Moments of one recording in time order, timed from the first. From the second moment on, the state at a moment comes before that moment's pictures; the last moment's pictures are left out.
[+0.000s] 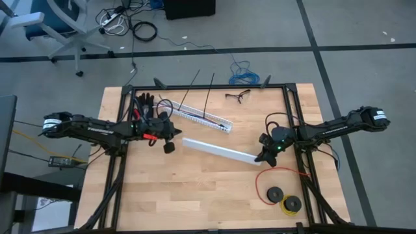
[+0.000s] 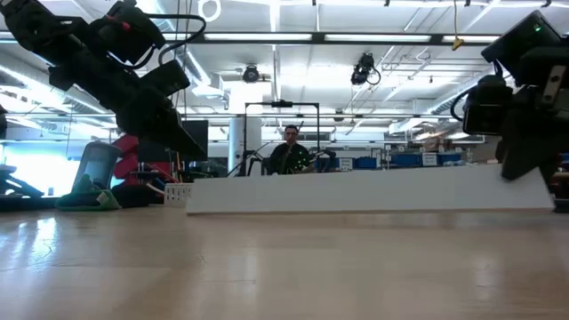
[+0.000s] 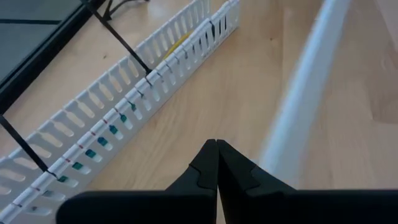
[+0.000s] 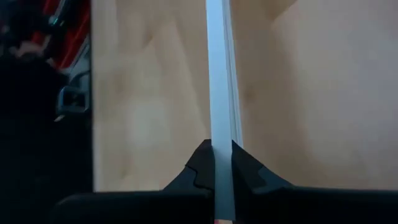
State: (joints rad) left arm 0.12 1.10 0.36 0.15 -0.18 0.01; right arm 0.05 0.83 0.13 0.08 -0.36 0.79
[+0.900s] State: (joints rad) left arm 0.12 1.10 0.36 0.16 -0.18 -0.01; right arm -0.06 0.93 0.13 -0.04 -0.34 0.68
